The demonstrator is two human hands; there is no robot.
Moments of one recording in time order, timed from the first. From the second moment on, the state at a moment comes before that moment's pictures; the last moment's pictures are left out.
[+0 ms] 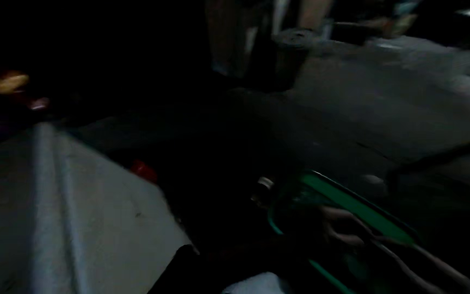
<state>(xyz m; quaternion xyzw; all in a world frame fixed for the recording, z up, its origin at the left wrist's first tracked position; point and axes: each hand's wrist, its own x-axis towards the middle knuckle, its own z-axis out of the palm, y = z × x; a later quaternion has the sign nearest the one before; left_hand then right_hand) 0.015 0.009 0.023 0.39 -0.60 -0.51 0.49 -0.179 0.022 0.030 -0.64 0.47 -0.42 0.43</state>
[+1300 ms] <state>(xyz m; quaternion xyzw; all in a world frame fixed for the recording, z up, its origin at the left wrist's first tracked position) 0.018 -0.009 0.010 0.41 -0.56 -0.56 0.45 -0.275 0.077 0.082 -0.62 0.67 -0.39 0.08</state>
